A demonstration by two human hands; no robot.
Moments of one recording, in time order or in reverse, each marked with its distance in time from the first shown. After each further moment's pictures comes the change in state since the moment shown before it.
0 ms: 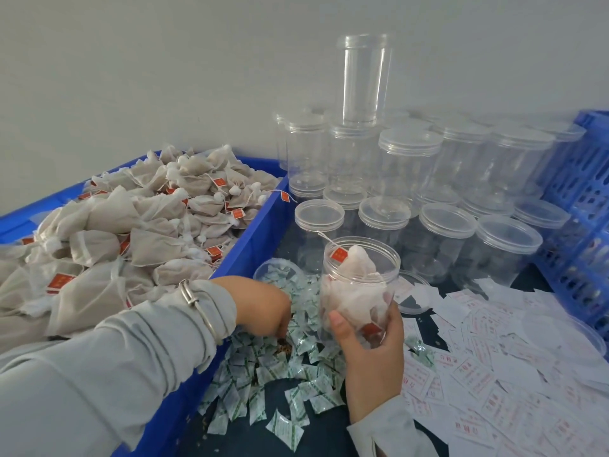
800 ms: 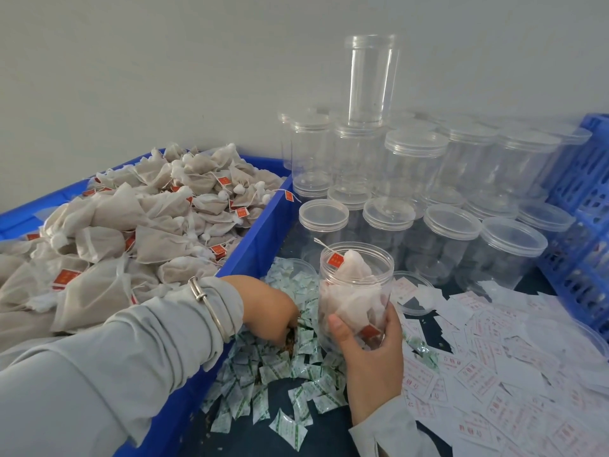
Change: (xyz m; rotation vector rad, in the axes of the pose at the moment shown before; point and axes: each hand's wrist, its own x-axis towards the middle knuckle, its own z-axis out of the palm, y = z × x) left_hand 0.011 -0.001 0.005 -0.003 -0.035 0.032; right_hand -0.001 -0.001 -0.001 -0.079 -0.022 0.008
